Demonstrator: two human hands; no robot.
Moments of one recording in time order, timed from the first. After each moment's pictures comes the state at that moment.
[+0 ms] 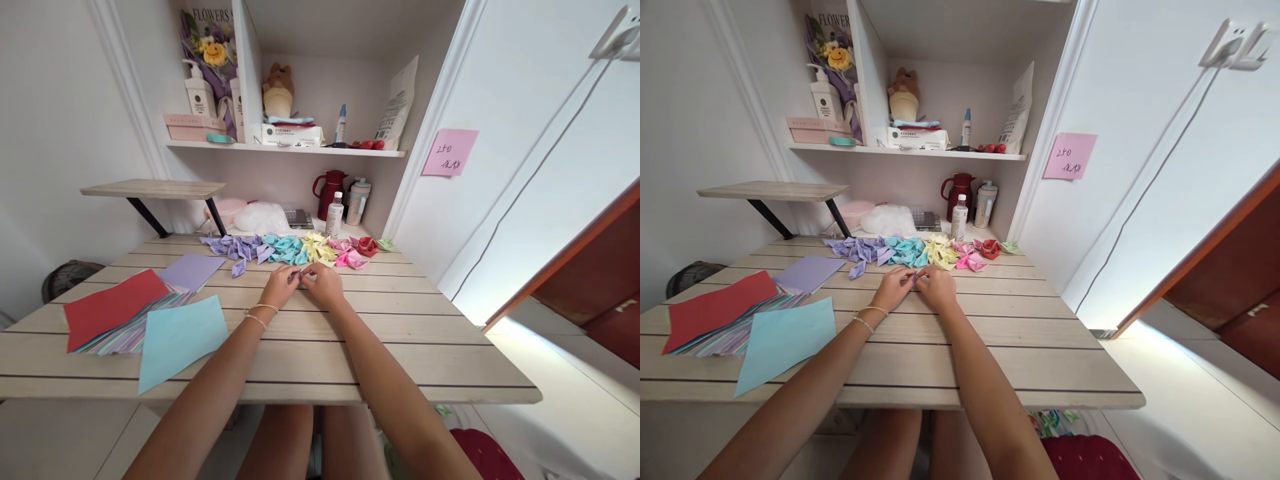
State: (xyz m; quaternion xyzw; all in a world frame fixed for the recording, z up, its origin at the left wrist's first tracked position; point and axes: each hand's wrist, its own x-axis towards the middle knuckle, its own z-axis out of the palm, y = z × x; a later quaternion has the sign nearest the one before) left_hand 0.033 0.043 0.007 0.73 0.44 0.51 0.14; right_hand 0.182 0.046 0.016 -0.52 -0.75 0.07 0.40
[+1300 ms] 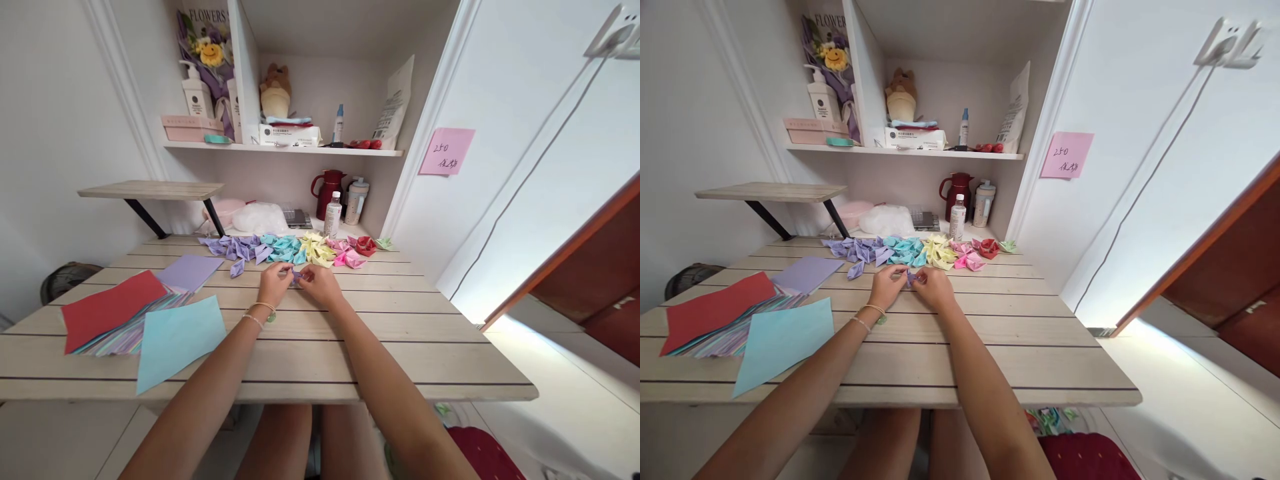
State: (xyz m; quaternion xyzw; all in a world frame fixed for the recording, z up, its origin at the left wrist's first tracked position) left_hand 0.031 0.044 0.006 0.68 0.46 0.57 0.06; right_hand 0.184 0.049 0.016 -0.49 -0.78 0.13 0.38
